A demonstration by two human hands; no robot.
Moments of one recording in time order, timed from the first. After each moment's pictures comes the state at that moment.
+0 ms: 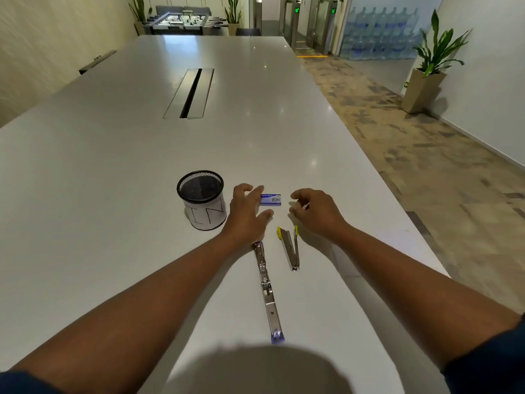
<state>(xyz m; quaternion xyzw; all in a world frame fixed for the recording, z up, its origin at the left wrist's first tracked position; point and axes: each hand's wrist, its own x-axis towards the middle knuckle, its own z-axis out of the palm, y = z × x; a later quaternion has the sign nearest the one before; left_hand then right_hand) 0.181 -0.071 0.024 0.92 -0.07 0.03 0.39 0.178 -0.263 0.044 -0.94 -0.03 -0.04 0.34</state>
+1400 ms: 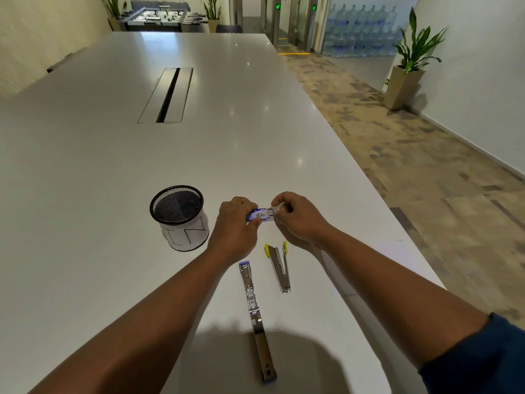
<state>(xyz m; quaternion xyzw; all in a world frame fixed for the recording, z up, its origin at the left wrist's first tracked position) 0.211 -0.081 0.004 0.92 -0.13 0.10 0.35 0.210 -0.260 0.037 -0.91 -0.04 0.01 0.41</state>
